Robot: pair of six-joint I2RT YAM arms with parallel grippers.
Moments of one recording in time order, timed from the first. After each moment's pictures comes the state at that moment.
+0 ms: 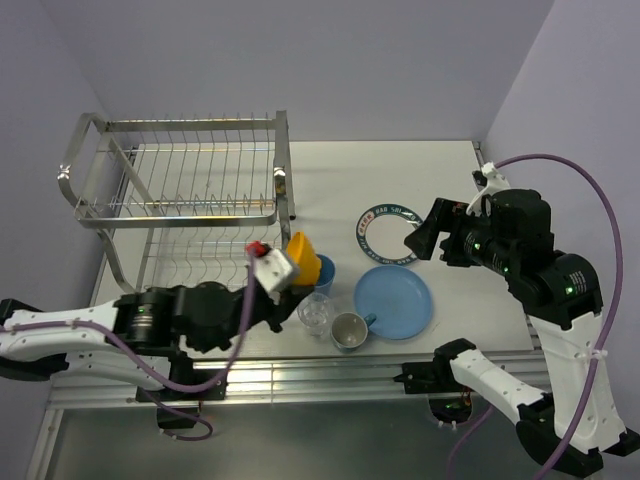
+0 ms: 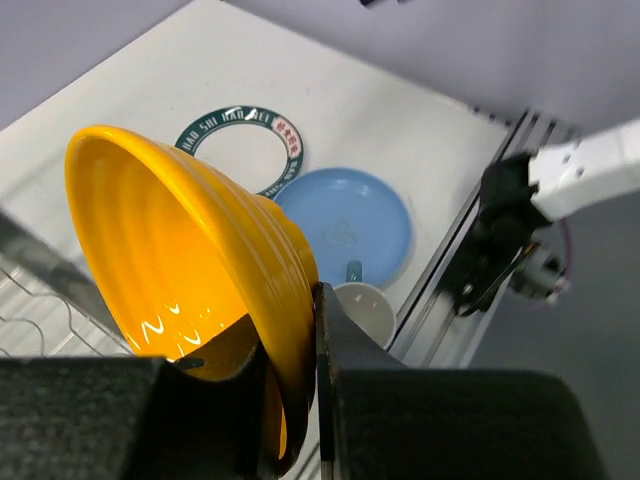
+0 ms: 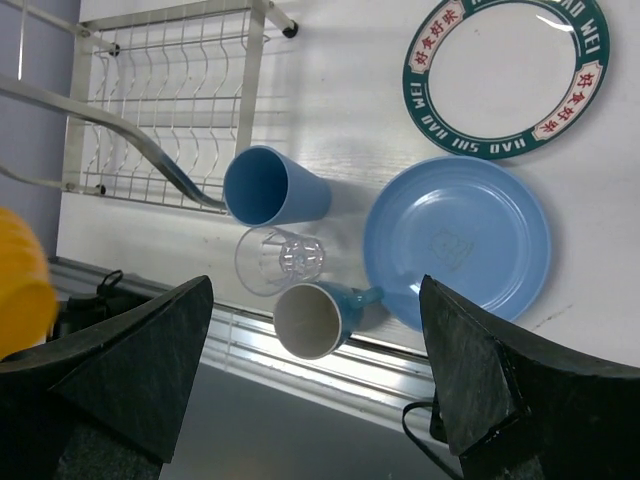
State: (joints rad) left arm -1.58 0.99 1.21 -0.46 -0.59 -0.14; right arm 0.34 0.89 1.53 -1.24 -0.10 0.48
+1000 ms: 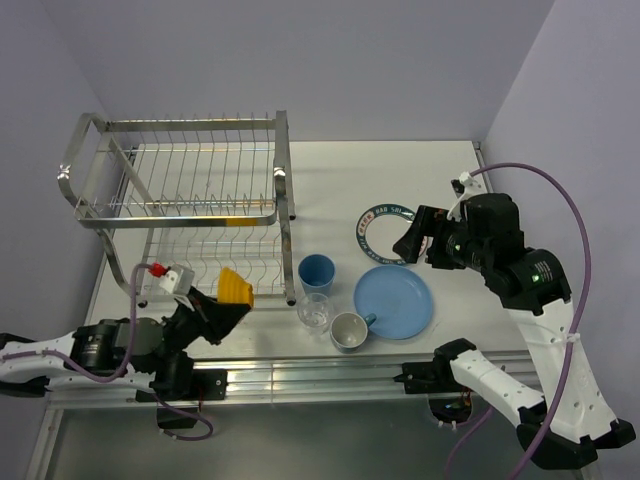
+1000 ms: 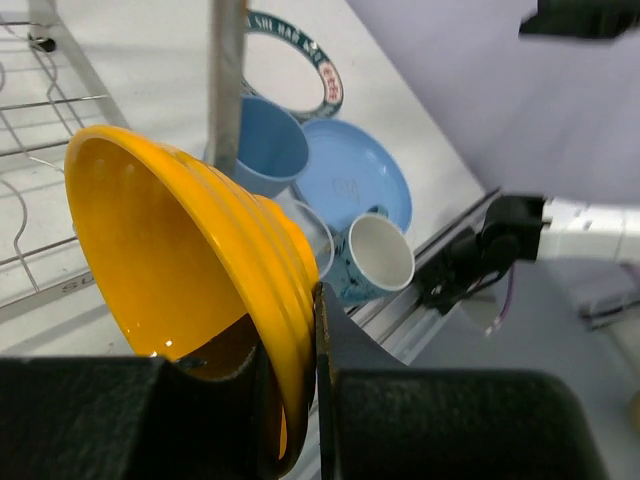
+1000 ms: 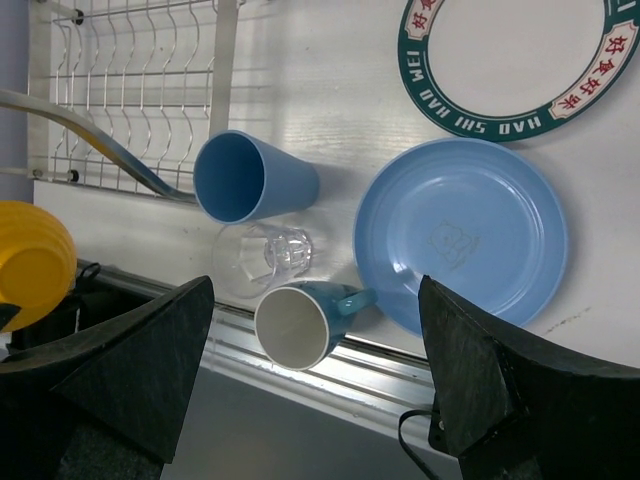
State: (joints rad) left arm -1.59 0.24 0.62 -0.59 -0.76 -0.70; right arm 0.33 0.85 1.31 -1.12 -0.12 0.48
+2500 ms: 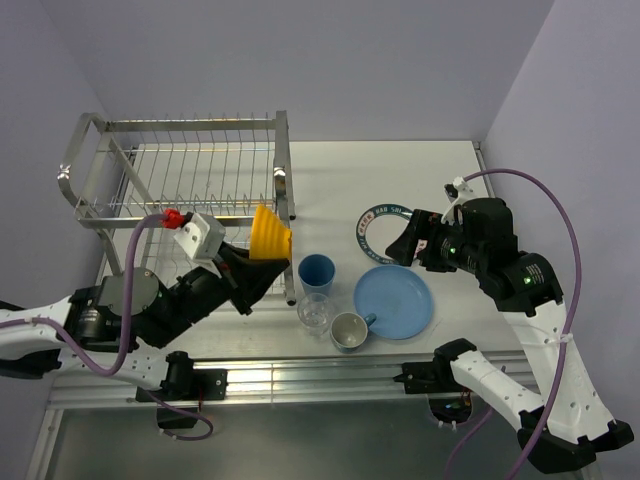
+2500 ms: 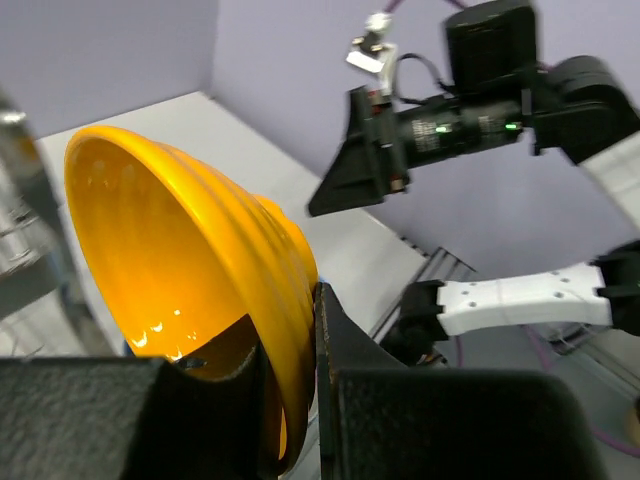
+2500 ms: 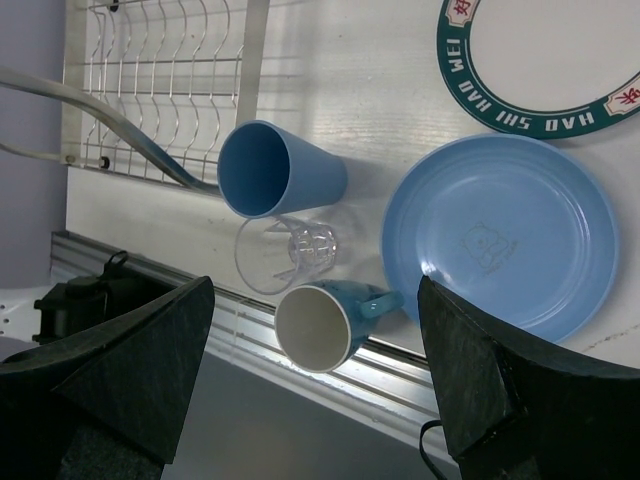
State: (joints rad) left arm -1.63 0.82 1.26 -0.41 -0.76 -0.31; right arm 0.33 0.82 1.22 -1.04 -0.20 0.52
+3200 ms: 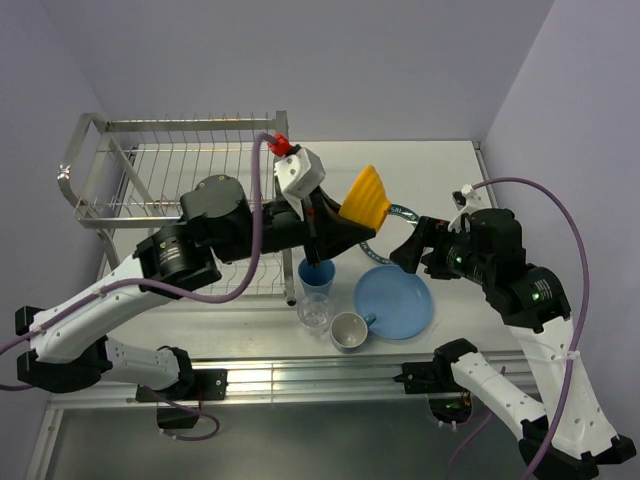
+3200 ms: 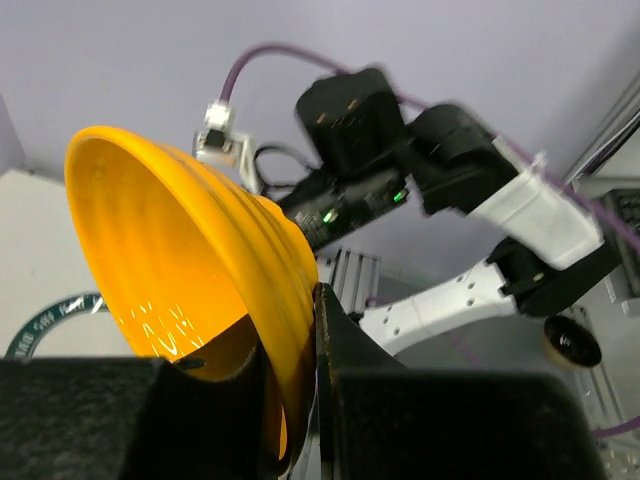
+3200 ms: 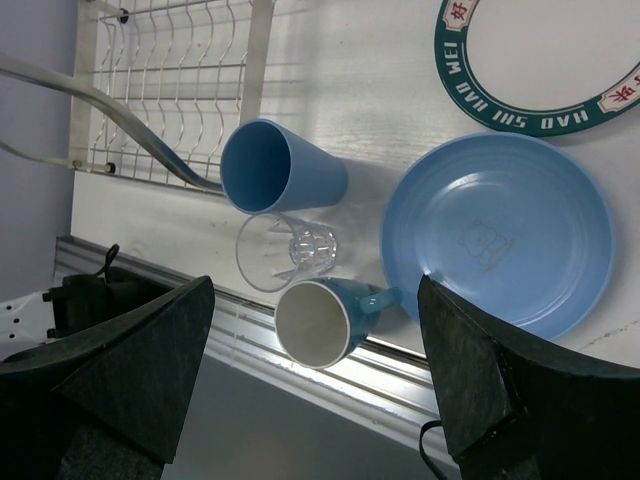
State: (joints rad) left arm -1.21 1.27 1.74 -0.34 0.13 -0.24; right arm 0.33 0.76 1.19 -1.04 -0.19 0.53
